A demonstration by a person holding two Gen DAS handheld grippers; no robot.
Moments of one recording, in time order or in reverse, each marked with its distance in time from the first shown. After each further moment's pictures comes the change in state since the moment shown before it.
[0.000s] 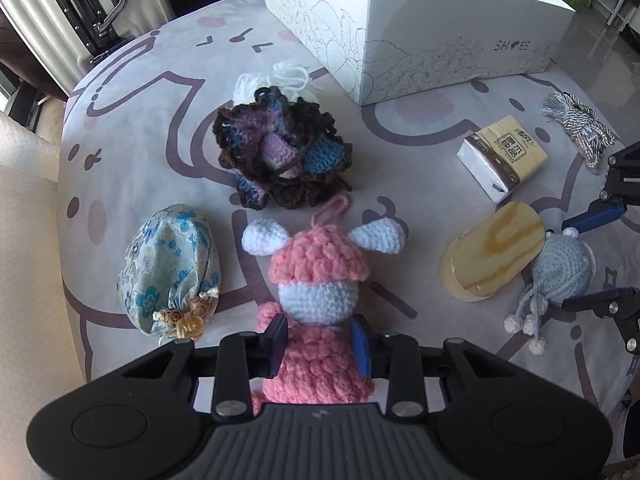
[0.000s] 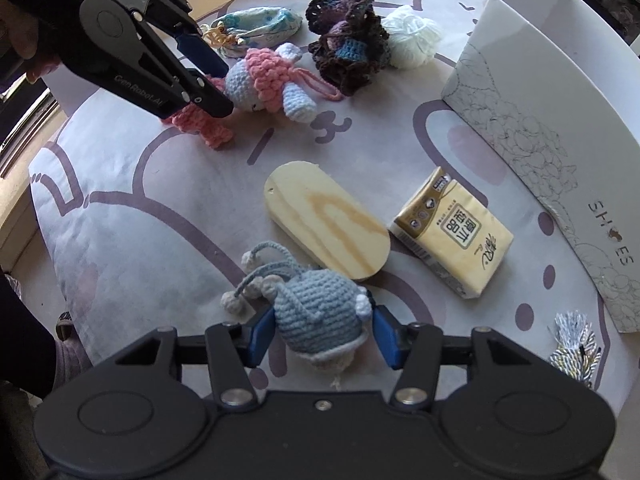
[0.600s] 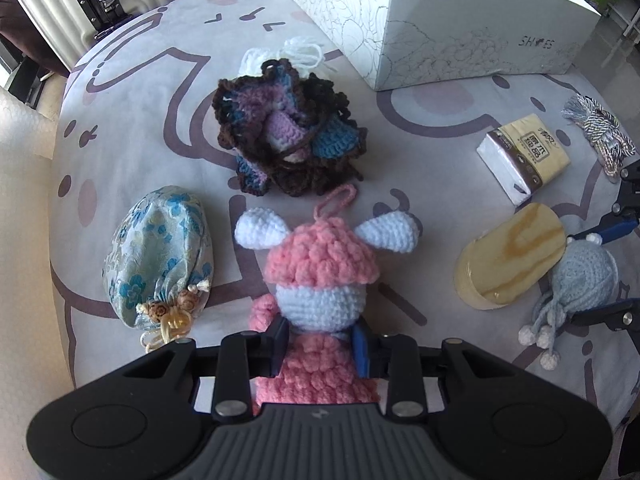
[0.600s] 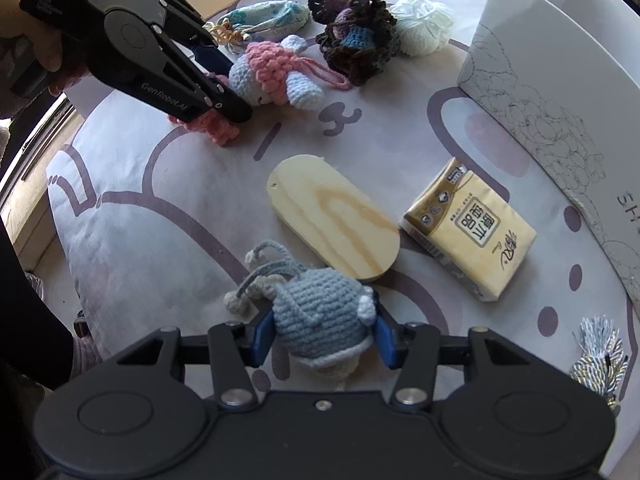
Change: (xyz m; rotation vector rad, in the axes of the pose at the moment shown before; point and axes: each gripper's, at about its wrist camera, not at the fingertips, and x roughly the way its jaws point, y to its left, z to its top) left arm 0.018 0.003 0.003 -0.069 0.030 0.011; right arm 0.009 -0.015 0.001 0.022 0.008 0.097
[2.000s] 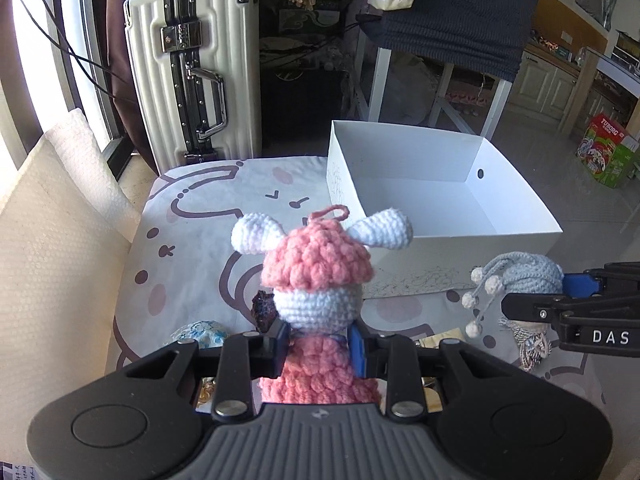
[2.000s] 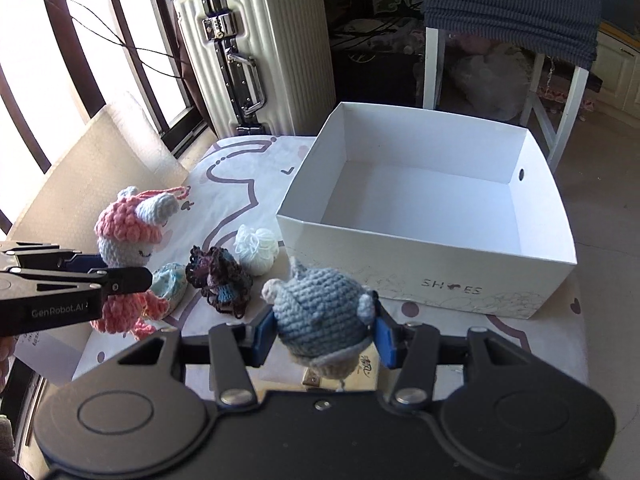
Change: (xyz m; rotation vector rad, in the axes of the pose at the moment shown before) left arm -0.152 -0.037 0.019 -0.285 -0.424 0.077; right arm -0.142 -0.030 0.005 0.538 -0.498 -0.250
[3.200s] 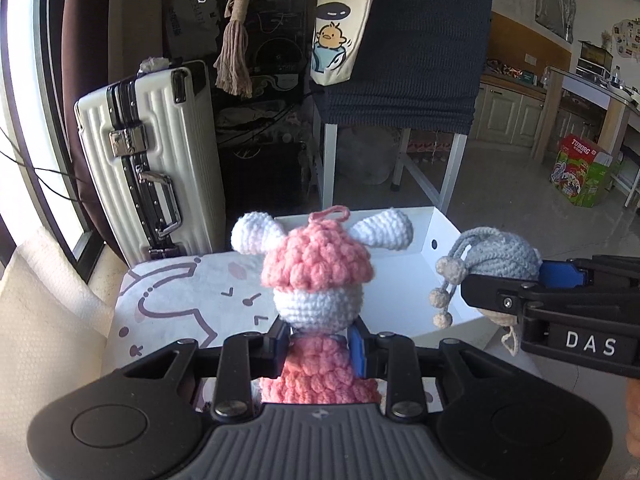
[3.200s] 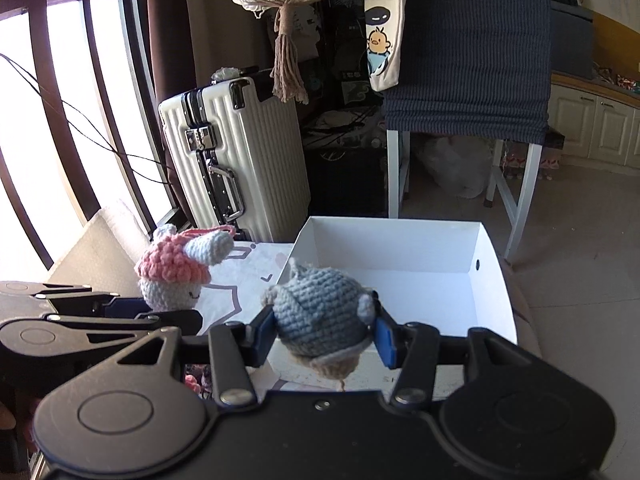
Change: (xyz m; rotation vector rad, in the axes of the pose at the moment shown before) left arm -0.025 -0.073 0.072 0.091 -0.168 -0.019; right arm -0.067 -0.020 0.046 0.046 -0.278 -0.051
